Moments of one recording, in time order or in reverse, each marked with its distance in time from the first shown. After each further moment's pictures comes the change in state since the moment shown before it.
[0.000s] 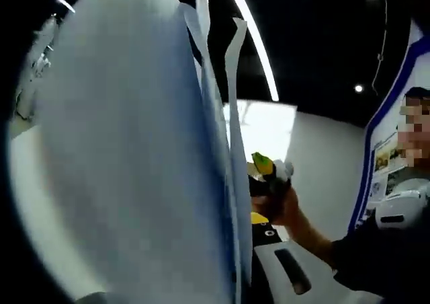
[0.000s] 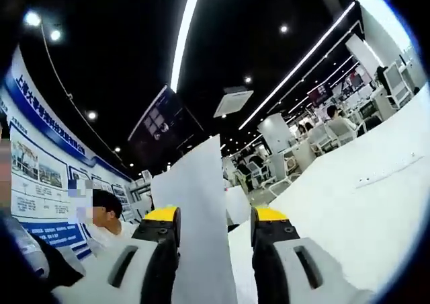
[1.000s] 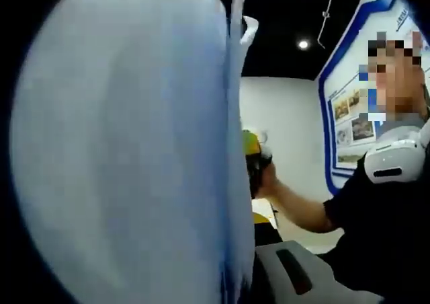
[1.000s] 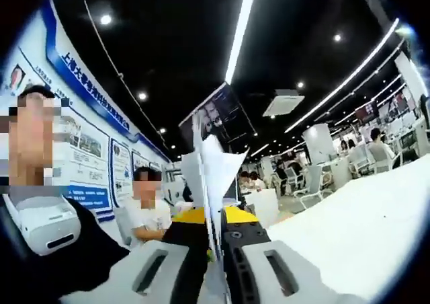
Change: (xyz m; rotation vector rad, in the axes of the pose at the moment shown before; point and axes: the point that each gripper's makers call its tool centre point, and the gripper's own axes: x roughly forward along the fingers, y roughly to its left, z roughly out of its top) left arm 0.060 -0.034 -0.024 0.285 0.166 -0.231; right arm -0.061 0.081 0.004 -0.254 0.044 0.283
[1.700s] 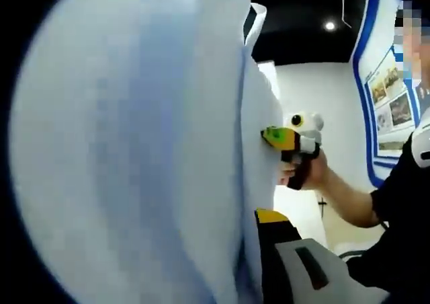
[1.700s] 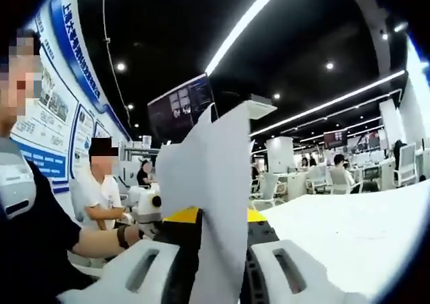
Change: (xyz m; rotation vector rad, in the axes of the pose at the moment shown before) left arm 0.009 0.044 -0.019 0.038 0.044 0.268; right arm 0.001 -0.066 -0.015 -0.154 0.074 -0.258
